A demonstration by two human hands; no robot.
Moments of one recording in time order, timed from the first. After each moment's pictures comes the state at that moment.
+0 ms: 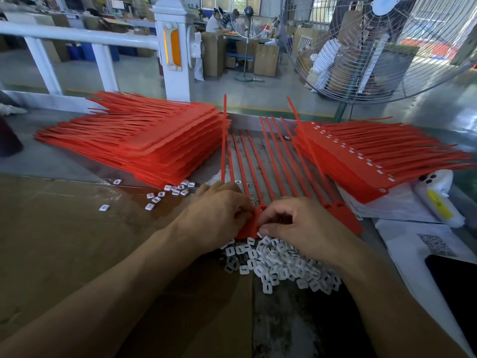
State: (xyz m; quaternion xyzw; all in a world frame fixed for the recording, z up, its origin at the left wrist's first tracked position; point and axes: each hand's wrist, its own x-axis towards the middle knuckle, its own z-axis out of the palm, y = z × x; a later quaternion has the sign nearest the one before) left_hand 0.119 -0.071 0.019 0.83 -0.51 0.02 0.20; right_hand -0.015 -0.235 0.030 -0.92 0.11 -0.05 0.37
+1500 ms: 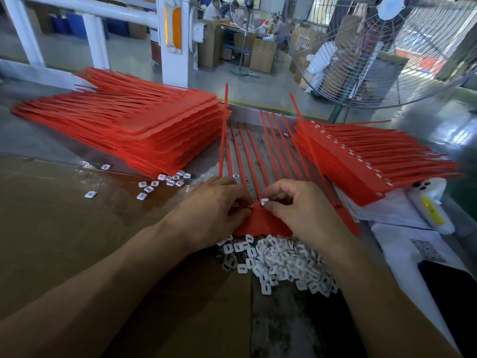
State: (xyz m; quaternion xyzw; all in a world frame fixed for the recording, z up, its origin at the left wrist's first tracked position) left_hand 0.127 -0.063 0.005 0.81 -0.52 0.03 0.26; right_hand 0.010 -0.241 0.015 -0.90 0.17 -0.16 0.37
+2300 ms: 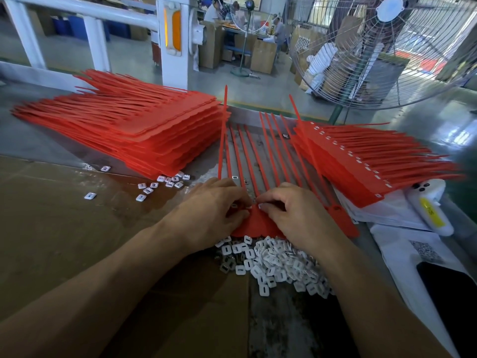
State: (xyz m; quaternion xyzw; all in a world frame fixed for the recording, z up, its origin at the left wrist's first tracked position) left_hand 0.126 -0.061 0.007 0.81 -0.52 0.02 0.25; right_hand 0.014 -0.238 0.013 -0.95 0.14 -0.13 0.25
